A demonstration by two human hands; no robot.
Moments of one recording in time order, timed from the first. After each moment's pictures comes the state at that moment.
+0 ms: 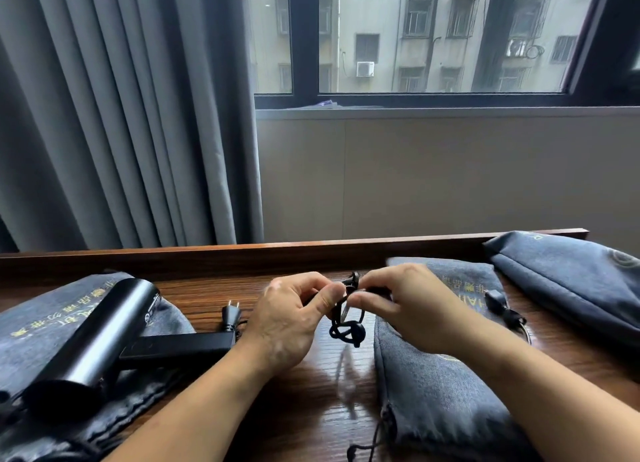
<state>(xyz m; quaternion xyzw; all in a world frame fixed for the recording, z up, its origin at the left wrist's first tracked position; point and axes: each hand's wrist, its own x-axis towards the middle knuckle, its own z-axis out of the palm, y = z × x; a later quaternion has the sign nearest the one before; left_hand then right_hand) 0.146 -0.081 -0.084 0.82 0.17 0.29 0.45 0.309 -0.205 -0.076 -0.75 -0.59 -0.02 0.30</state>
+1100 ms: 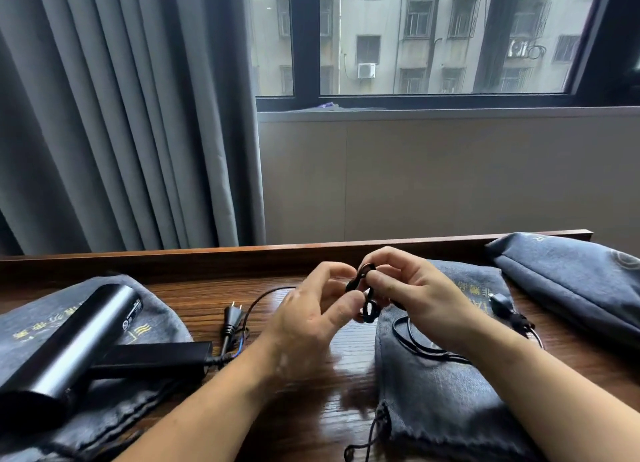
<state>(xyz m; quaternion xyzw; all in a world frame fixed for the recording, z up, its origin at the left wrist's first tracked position) 0.151 -0.085 -0.089 0.83 0.08 0.25 0.49 0.313 -0.204 -0.080 -0.53 -0.51 0.27 0.61</state>
